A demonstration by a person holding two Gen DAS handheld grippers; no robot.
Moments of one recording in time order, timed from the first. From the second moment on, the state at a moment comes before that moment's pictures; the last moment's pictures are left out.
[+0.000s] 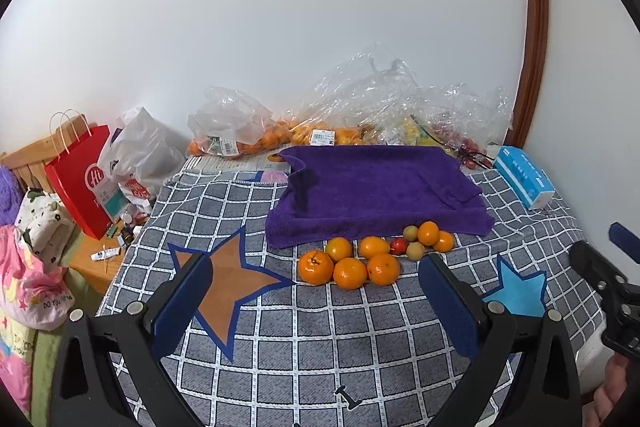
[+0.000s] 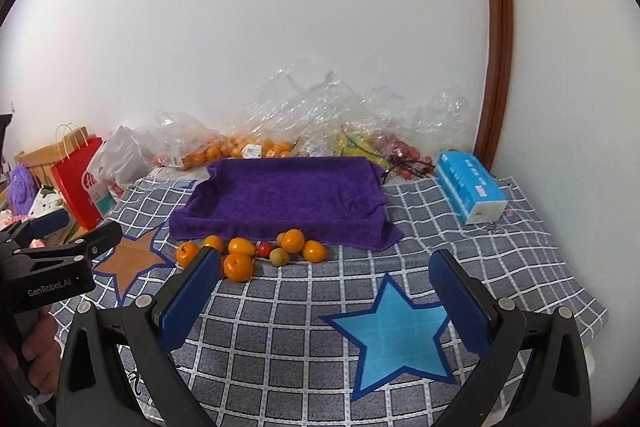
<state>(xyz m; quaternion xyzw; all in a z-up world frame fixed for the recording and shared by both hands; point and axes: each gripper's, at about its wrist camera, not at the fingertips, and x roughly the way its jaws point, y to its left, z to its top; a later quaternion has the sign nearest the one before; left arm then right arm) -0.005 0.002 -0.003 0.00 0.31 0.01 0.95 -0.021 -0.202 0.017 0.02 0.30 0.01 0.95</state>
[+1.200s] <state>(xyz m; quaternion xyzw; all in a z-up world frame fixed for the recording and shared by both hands) -0.002 0.022 -0.006 -0.03 0.31 0.01 0.95 -0.006 -0.202 0.001 0.02 0.31 0.01 0.95</state>
